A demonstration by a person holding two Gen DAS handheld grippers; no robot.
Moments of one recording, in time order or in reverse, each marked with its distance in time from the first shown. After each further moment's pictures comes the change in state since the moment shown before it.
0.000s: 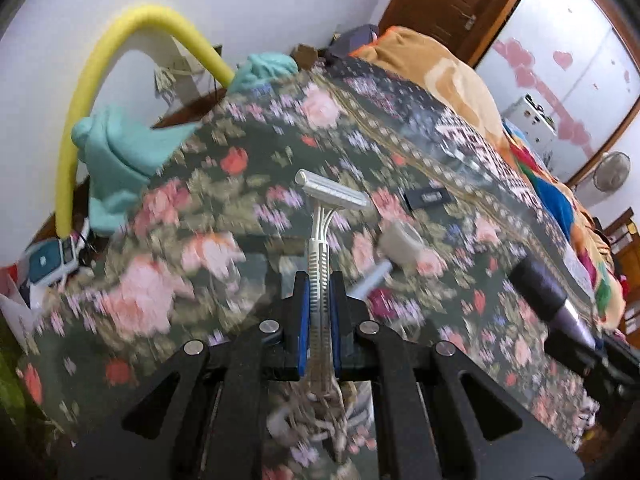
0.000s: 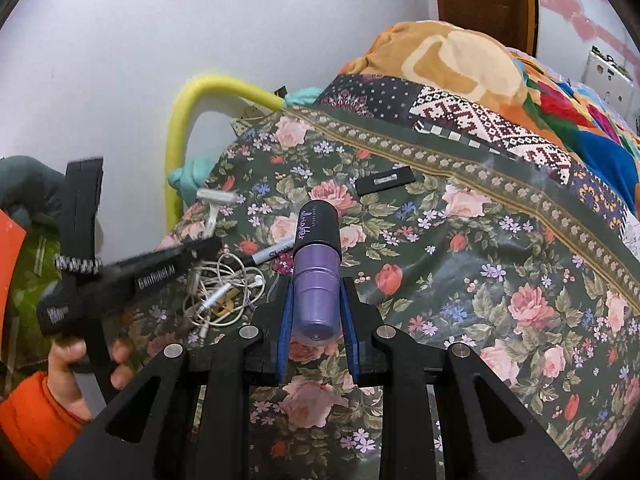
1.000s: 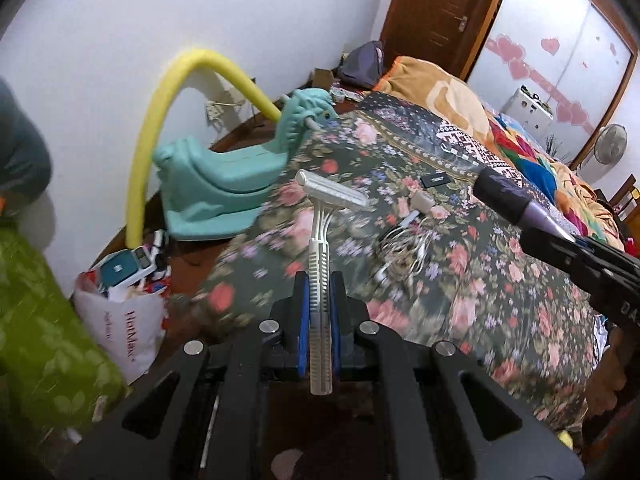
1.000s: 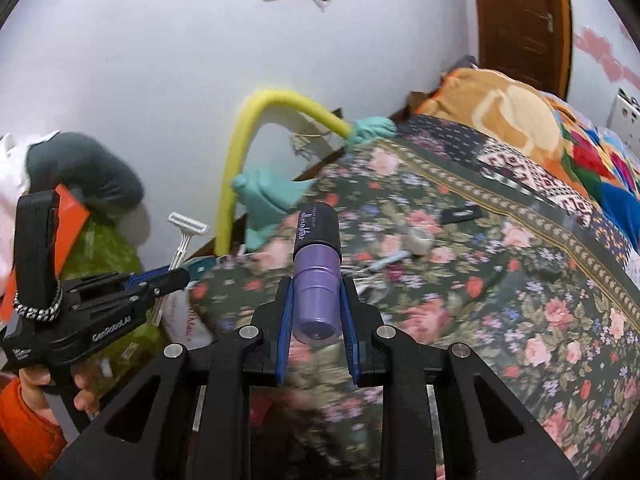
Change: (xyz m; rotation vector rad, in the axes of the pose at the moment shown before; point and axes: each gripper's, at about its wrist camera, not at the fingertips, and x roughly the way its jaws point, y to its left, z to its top) left arm -0.195 0.069 -0.060 0.090 -0.041 0.089; right arm -0.072 0.139 -0.015 -0.132 -0.075 0.093
